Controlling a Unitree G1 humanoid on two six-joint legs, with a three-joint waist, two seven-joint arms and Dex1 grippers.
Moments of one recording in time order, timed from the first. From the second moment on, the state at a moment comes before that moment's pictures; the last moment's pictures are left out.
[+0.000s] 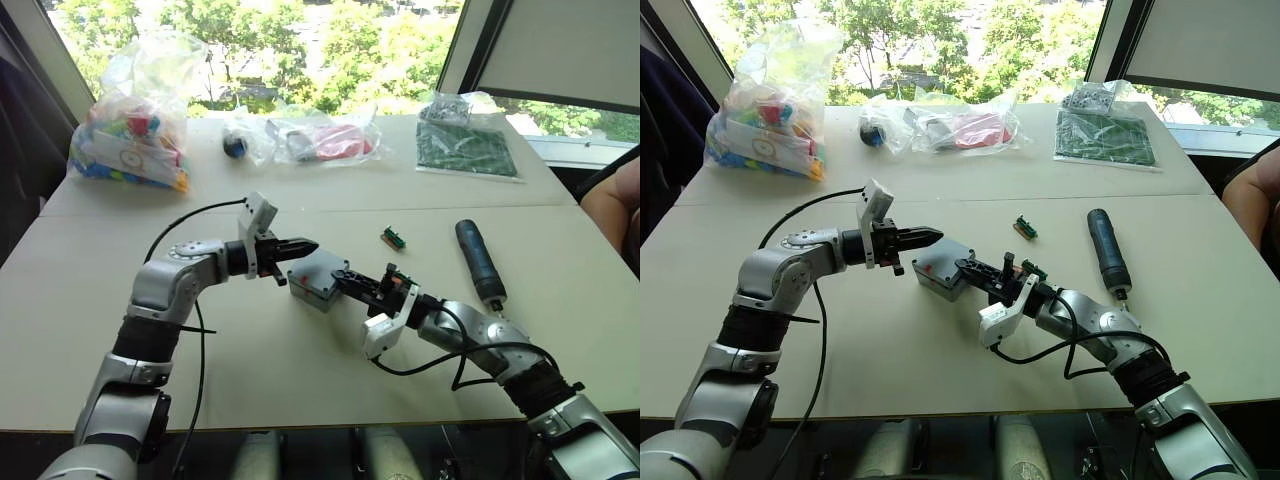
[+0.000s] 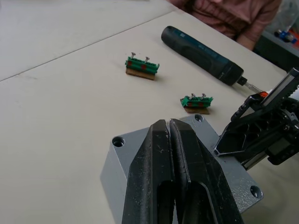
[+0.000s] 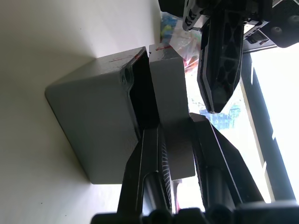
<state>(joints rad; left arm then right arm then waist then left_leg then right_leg) -0.63 0.45 -0.11 0.07 -0.51 0.74 -0.88 -0.41 -0.63 0.41 0.16 -0.97 -0.68 -0.08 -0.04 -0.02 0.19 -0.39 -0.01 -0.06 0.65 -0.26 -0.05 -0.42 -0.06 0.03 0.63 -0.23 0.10</state>
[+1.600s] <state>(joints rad) -0.56 0.35 -0.21 0.09 -0.24 0.53 -0.84 -0.32 -0.79 0.33 0.03 -0.80 -0.76 0.03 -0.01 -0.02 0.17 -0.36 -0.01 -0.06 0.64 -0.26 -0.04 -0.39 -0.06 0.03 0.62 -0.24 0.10</state>
